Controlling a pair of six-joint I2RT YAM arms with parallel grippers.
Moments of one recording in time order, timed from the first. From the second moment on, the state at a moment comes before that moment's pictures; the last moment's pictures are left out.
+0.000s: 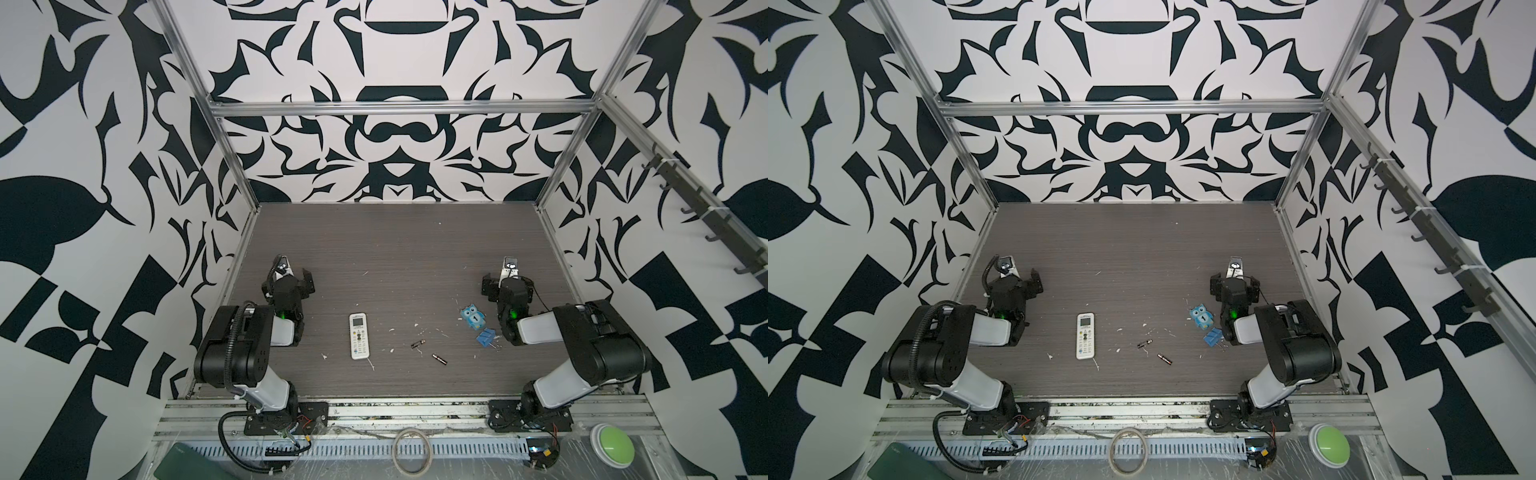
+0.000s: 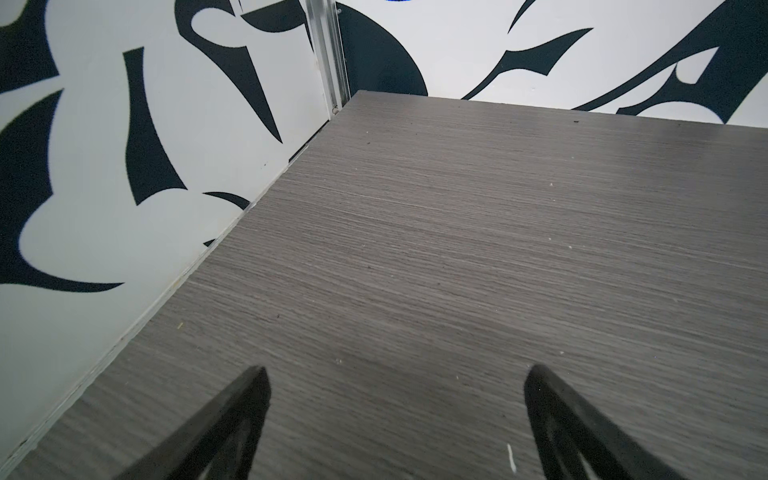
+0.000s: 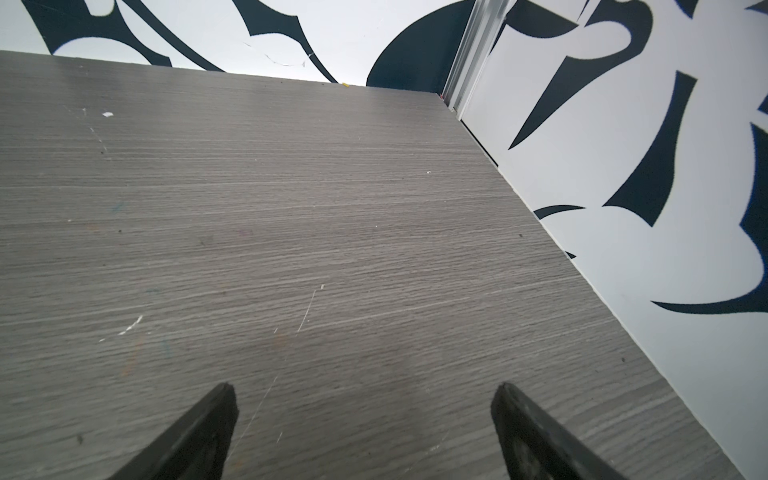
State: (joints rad) left arm -0.03 1.58 0.32 0.92 -0.32 -0.07; right arm 0.15 1.58 0.32 0.84 0.42 0.02
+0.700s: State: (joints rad) left arm -0.03 1.58 0.32 0.92 -0.32 -0.07; right arm 0.15 1.58 0.32 0.84 0.42 0.02
